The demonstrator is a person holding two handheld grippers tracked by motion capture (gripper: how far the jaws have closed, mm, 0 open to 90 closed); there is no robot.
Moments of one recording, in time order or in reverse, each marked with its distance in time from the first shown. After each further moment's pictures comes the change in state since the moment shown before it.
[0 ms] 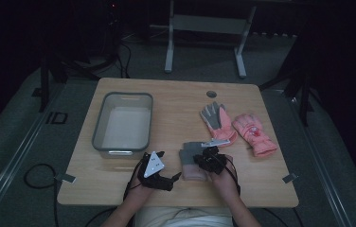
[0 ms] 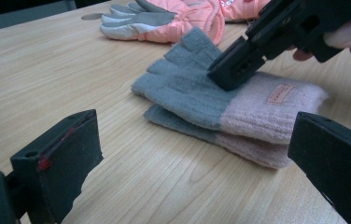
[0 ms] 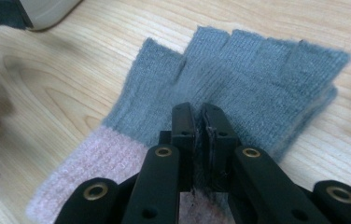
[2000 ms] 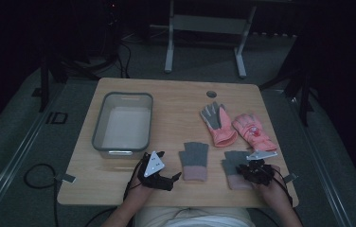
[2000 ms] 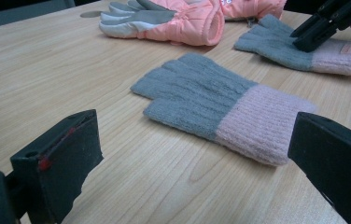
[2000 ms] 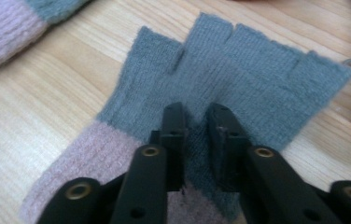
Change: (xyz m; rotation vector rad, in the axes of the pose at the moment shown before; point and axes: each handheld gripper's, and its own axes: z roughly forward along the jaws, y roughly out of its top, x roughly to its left) left arm 0.000 0.000 0.001 0.004 -0.004 -0.004; right arm -0.105 -0.077 -0.074 0.053 -0.098 -0.079
